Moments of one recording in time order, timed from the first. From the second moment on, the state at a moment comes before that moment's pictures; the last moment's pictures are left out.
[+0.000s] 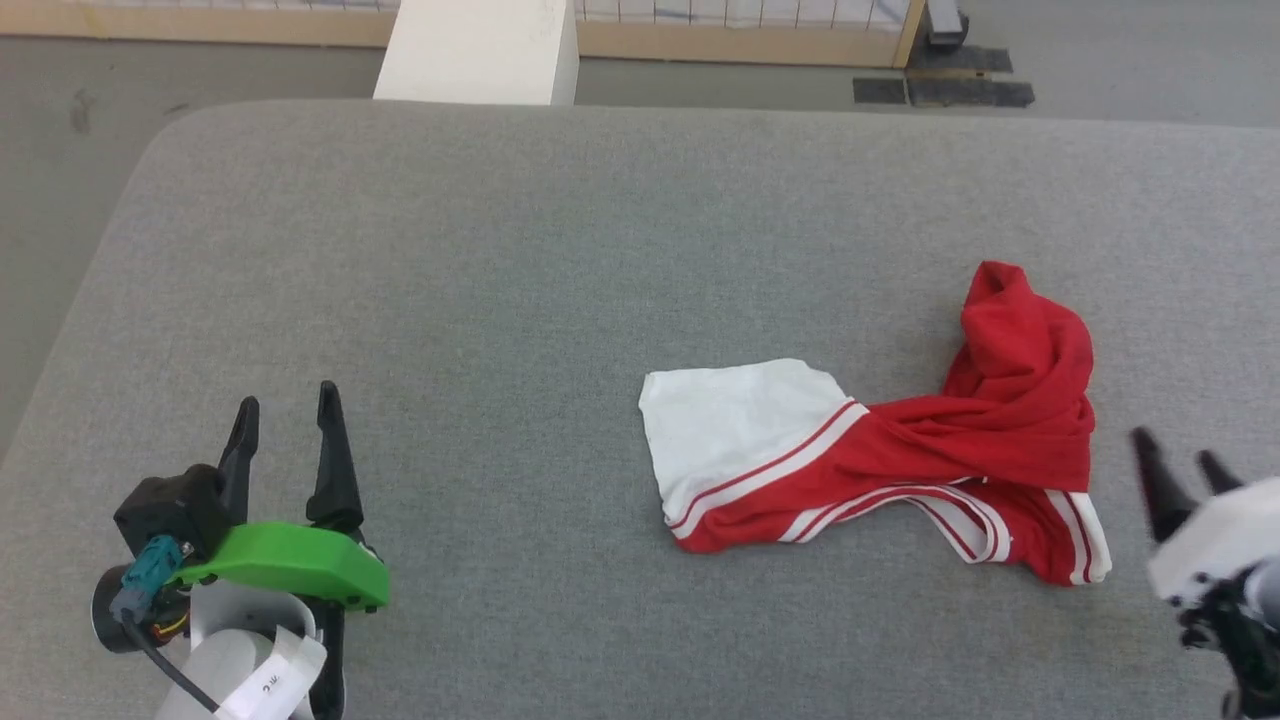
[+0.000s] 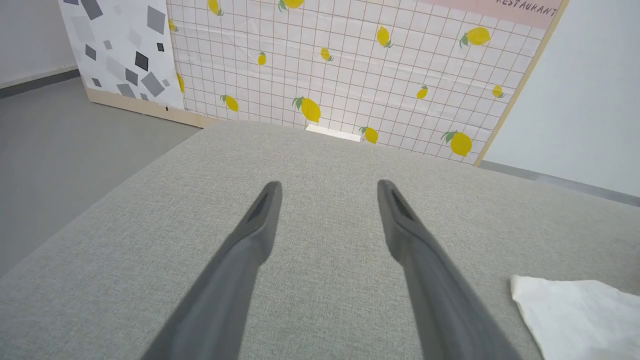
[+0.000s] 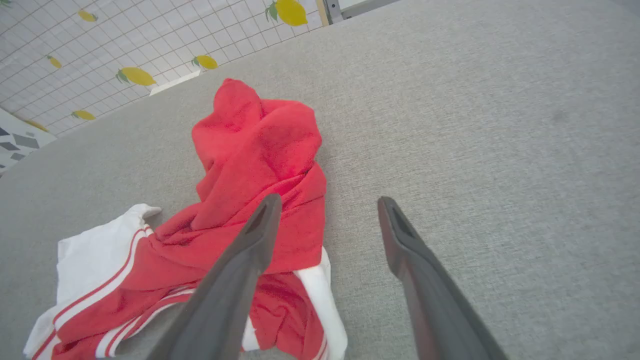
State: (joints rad) left arm -0.12 0.31 -0.20 0.07 -0.53 0.19 -0.21; right arm -0.14 -0.05 -0.38 0.11 0.31 0.13 0.42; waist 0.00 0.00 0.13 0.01
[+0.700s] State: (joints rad) left arm -0.40 0.24 -0.39 0.18 -0.54 0.12 0.08; right arm -0.13 -0.05 -0.39 0.05 0.32 0.13 0.28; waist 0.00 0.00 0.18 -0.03
